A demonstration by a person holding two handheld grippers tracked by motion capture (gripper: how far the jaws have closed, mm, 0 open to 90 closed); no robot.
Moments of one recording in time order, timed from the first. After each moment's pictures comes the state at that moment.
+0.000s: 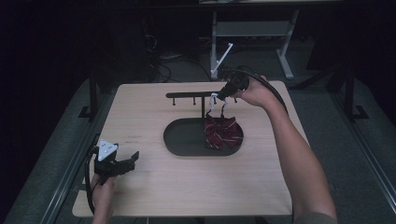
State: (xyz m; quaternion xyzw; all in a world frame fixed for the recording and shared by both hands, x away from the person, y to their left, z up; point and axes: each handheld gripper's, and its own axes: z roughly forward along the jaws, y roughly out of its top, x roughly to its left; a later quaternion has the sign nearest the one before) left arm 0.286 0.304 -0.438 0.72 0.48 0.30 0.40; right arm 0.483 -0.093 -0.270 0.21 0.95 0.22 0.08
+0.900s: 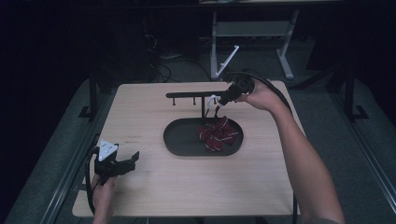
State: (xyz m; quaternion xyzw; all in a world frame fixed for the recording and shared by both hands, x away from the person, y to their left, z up) left arm 0.285 0.302 -0.439 0.72 0.48 0.30 0.39; right arm 0.471 -0.106 -0.272 0.20 0.95 0.24 0.05
